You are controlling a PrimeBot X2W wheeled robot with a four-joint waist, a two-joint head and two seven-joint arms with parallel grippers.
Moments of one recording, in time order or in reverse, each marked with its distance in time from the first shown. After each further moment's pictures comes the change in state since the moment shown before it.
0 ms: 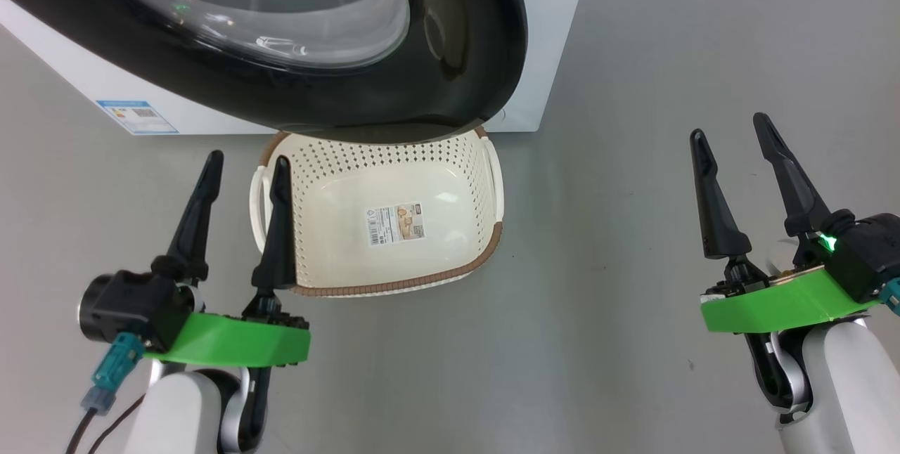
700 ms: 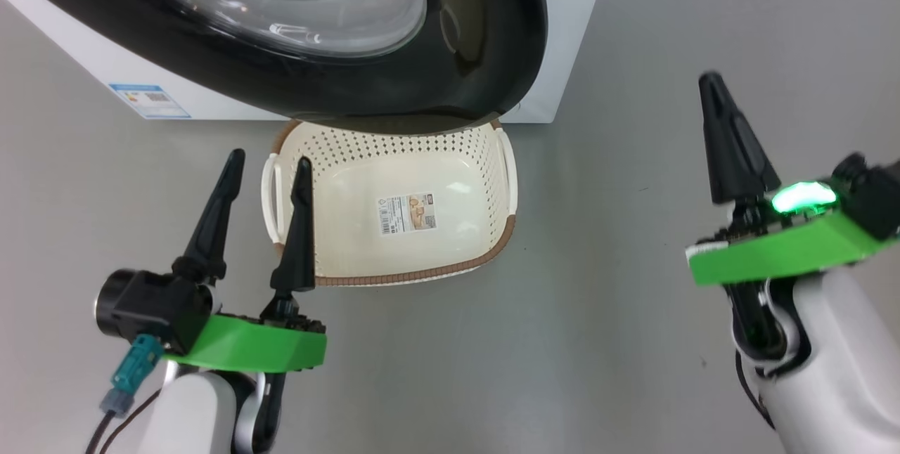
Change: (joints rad) left arm 0.000 0.000 -0.037 -0.016 0.005 0.002 0.000; right arm -0.115 -0.033 0.118 0.049 0.388 0.000 0.000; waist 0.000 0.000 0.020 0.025
